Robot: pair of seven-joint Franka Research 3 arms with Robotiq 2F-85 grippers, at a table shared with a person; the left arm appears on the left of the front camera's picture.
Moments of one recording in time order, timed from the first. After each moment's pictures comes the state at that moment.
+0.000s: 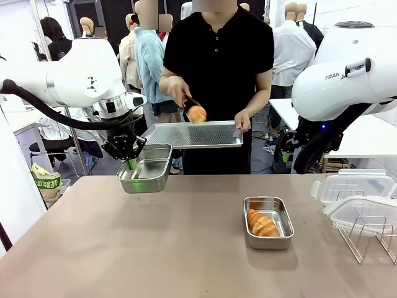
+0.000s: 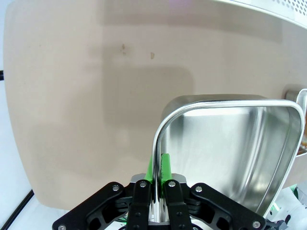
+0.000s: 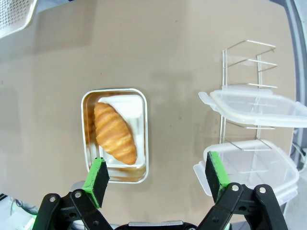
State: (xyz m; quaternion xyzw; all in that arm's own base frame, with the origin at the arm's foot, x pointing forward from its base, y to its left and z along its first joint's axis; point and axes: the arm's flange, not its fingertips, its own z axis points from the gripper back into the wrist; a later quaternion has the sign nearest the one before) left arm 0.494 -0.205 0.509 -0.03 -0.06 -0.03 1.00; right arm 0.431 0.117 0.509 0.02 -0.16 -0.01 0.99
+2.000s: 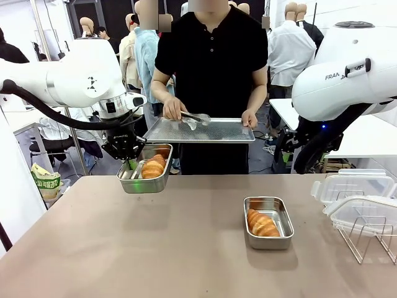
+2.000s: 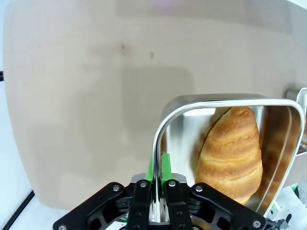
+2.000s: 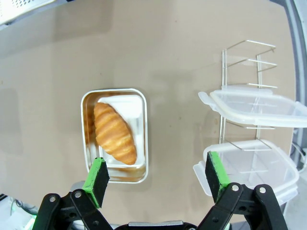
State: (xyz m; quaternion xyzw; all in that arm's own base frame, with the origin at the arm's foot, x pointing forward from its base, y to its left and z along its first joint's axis) left arm 0.494 -0.206 0.509 -0.03 -0.06 -0.03 1.00; right arm 0.431 0.117 0.509 0.02 -0.16 -0.01 0.99
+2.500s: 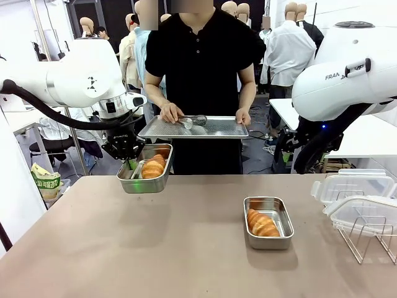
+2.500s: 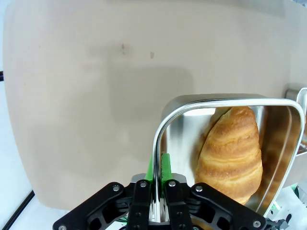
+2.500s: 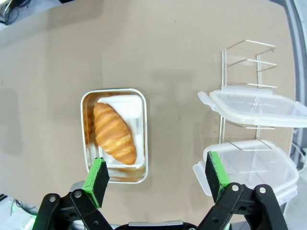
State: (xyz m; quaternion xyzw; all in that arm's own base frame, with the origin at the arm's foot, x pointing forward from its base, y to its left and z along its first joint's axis) left arm 0.494 -0.206 0.509 -0.03 -0.06 -0.03 1.00; right arm 0.431 0.116 0.509 0.02 -0.16 -0.01 0.99
